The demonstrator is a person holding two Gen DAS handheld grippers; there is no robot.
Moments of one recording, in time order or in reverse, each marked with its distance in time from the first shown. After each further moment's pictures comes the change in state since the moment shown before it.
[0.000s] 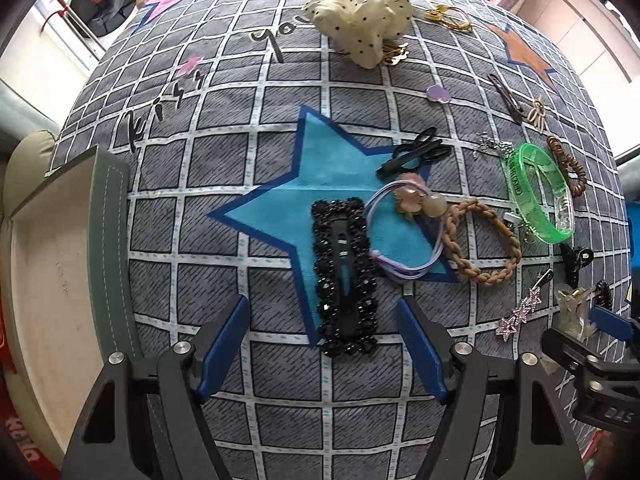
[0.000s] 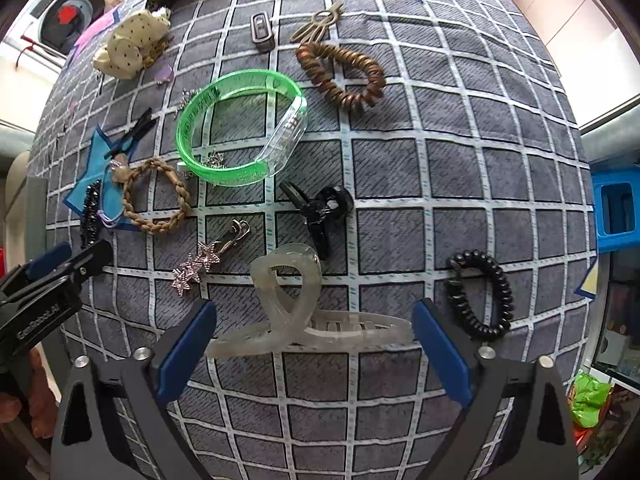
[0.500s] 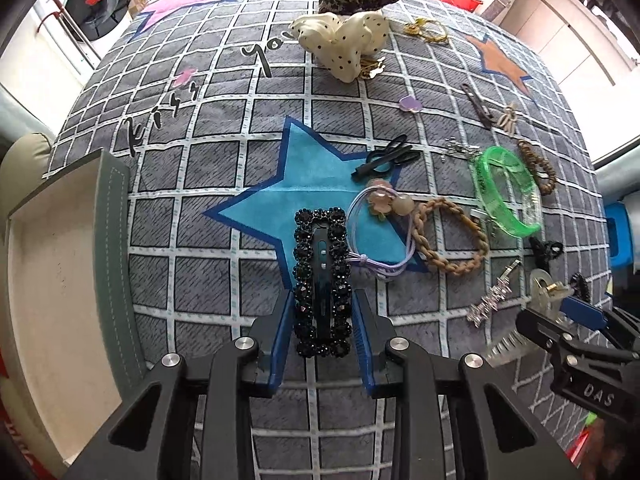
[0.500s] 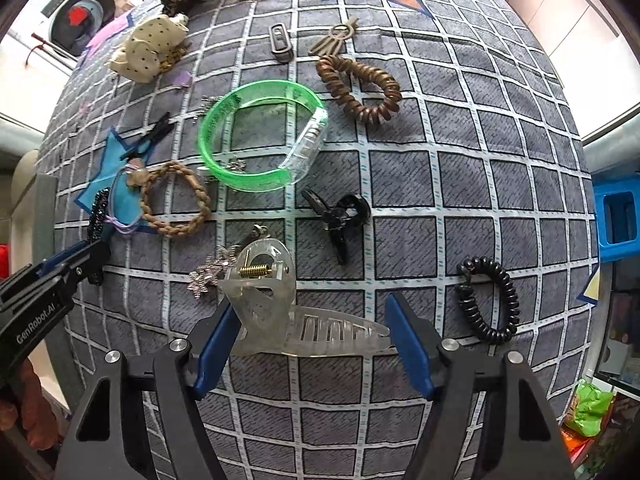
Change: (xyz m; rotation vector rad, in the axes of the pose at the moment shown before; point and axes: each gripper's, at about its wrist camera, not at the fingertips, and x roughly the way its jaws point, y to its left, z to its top) left arm -0.019 -0.005 -0.007 0.007 -0.028 -0.069; right arm -0.018 0.008 -0.007 -0.009 -0.048 0.035
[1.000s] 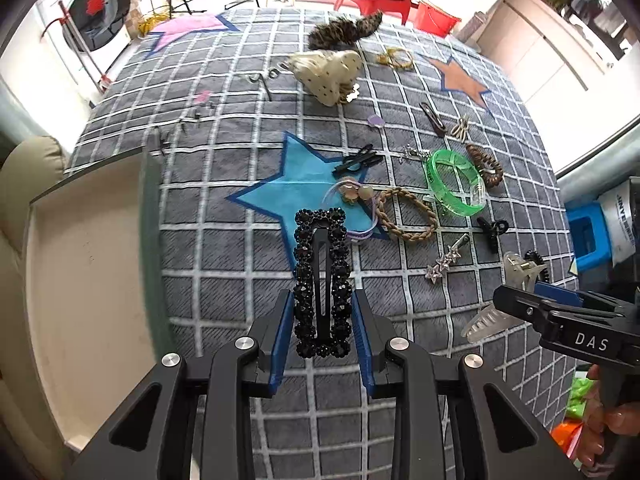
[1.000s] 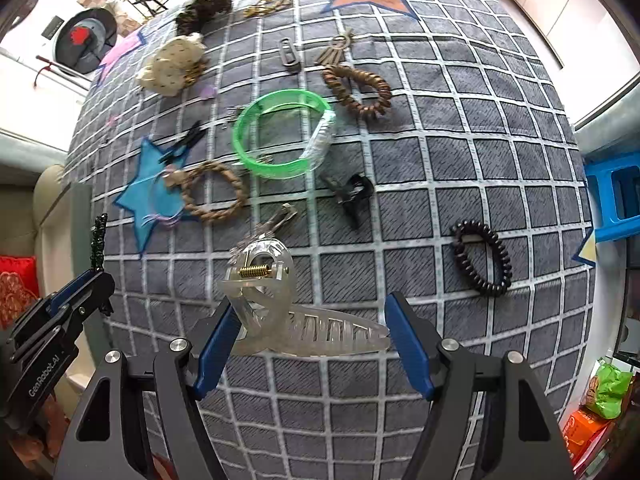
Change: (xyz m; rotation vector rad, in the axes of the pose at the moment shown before) left arm -0.062 0.011 -0.039 0.009 -0.073 -0.063; right arm -0.042 -0.002 -0.022 0.044 0.001 0.069
